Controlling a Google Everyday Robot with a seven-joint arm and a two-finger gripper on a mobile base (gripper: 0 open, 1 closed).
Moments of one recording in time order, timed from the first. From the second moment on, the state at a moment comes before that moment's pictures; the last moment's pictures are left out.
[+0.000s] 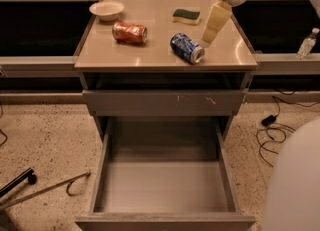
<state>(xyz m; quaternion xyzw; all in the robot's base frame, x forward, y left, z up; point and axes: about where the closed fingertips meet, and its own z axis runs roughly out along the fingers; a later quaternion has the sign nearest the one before) 0.685 -0.156 0.966 -0.56 0.79 -0.03 0.24</state>
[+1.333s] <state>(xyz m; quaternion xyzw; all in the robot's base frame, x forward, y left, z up) 0.721 -0.150 0.920 -0.41 0.87 0.06 0.27</state>
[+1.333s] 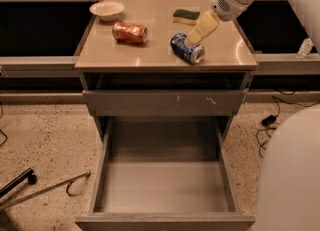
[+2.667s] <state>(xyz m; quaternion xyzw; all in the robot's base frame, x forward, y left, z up) 0.760 -0.120 0.881 -0.34 0.89 0.05 0.30</state>
